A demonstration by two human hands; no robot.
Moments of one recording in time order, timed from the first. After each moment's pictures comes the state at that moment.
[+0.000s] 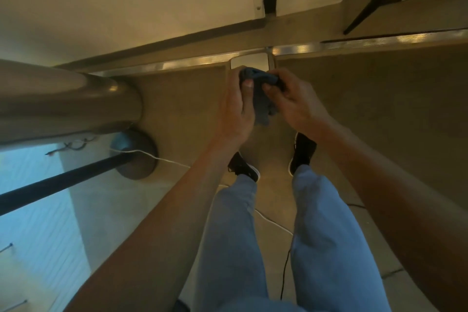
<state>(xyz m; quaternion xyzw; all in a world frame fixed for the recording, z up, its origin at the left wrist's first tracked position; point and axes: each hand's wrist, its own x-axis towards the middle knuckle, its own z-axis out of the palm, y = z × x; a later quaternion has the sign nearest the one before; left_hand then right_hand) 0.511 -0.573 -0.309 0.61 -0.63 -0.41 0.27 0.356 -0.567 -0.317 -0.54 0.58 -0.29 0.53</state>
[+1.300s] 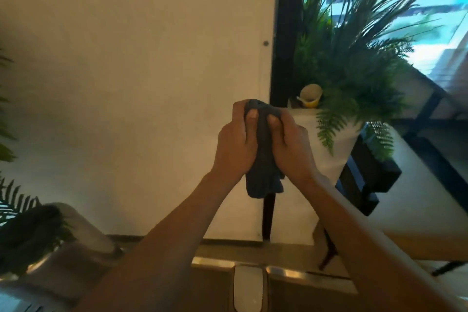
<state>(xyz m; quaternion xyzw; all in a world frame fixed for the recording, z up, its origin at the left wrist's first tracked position) 0.494 -0.717 0.138 0.46 -0.69 -0.19 0.53 0.365 -0.712 0.129 -0.67 0.48 -0.54 0.16</state>
